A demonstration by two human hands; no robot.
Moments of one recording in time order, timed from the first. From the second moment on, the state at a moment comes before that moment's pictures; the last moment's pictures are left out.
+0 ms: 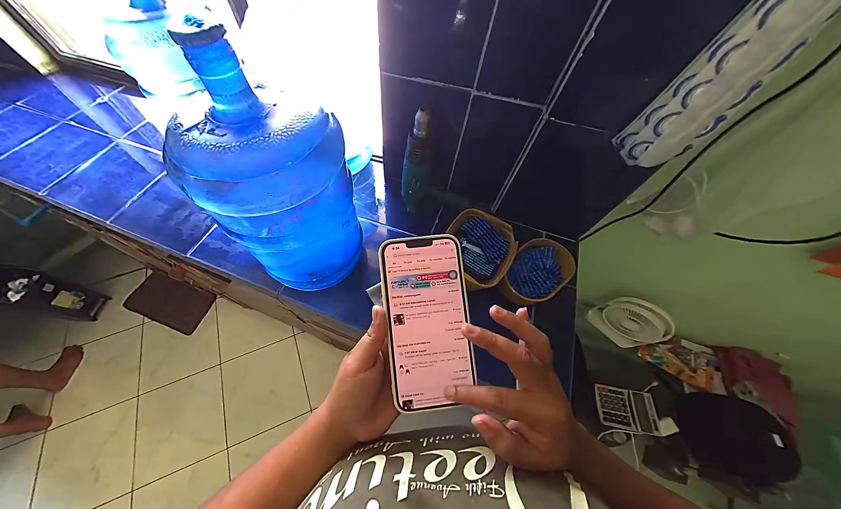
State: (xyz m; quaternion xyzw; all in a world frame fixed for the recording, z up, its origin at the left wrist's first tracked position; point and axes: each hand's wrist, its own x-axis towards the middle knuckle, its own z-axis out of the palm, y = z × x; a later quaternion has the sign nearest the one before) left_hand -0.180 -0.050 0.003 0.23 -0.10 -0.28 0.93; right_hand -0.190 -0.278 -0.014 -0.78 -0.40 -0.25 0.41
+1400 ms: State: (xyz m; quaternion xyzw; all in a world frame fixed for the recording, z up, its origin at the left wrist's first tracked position) left_hand -0.256 0.089 0.007 0.25 -0.09 -0.26 0.93; right_hand -0.230 -0.138 -0.002 -0.82 -0.33 -0.24 0.40
